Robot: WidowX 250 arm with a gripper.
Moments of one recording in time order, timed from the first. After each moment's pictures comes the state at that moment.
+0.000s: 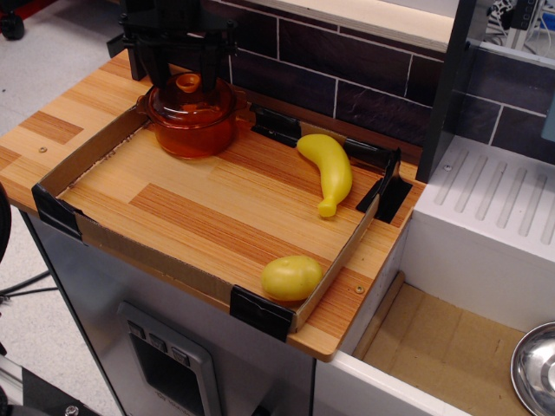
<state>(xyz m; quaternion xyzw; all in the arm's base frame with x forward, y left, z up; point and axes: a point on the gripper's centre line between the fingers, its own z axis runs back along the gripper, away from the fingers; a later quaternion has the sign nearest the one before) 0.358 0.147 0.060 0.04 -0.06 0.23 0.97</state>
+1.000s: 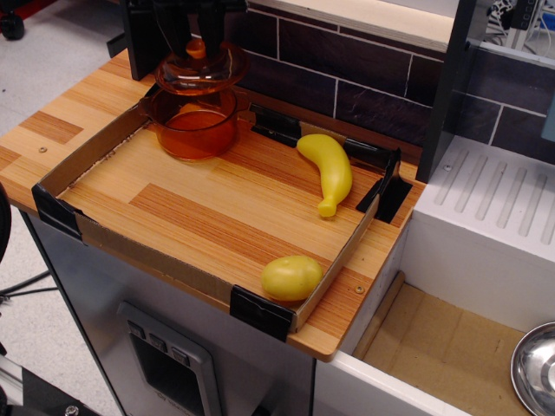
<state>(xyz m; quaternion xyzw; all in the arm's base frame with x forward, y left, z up) 0.353 0.122 0.110 -0.03 -0.06 0.19 0.98</state>
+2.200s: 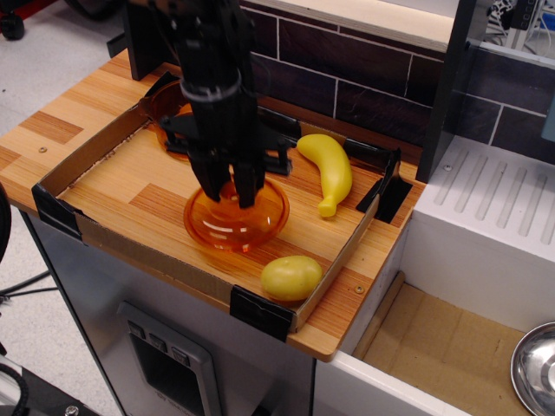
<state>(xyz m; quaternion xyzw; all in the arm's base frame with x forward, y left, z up) 0.270 0.038 0.035 -0.01 -0.06 0.09 0.99</state>
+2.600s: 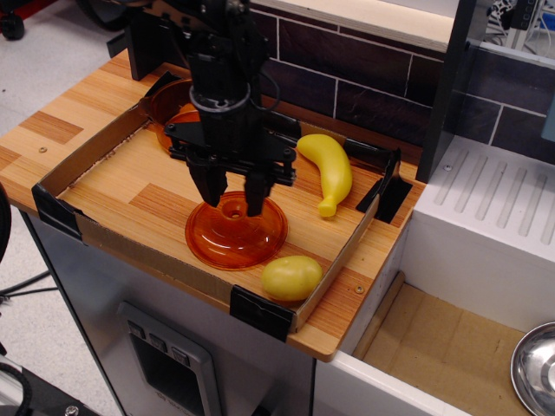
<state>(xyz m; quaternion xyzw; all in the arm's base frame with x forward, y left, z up) 0.269 0.035 0.033 0.01 -0.05 0.09 0.99</state>
